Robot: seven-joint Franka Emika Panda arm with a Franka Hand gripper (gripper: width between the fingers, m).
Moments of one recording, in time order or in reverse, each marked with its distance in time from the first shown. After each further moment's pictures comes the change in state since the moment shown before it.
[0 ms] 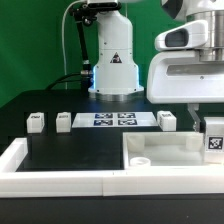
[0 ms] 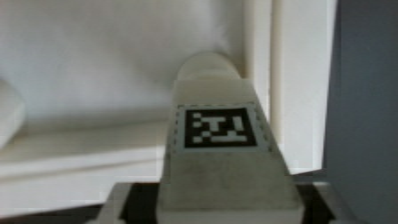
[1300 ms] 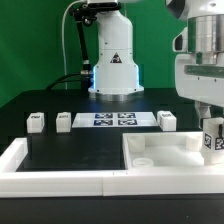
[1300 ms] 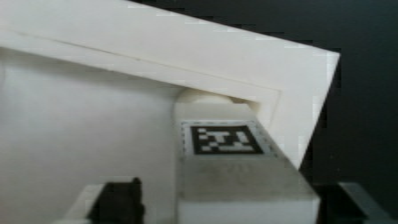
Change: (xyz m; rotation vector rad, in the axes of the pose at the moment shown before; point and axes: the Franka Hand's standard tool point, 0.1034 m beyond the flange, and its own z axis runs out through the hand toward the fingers) arm -0.009 -0.001 0.002 -0.029 -0.039 1.086
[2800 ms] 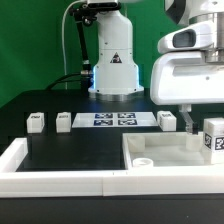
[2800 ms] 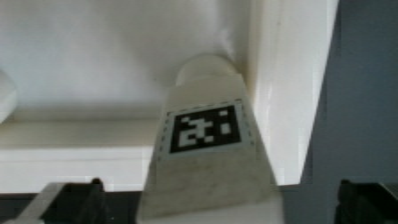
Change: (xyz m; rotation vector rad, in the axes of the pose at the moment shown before) arm -0.001 -0.006 -0.002 0.049 0.086 -1.349
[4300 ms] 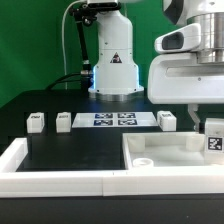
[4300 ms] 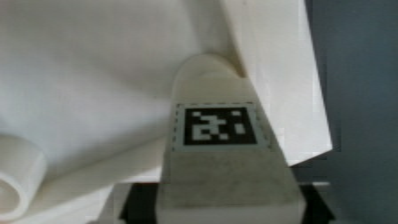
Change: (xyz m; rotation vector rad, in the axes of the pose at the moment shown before) arm -0.002 0.005 0.001 -0.005 0.005 0.526
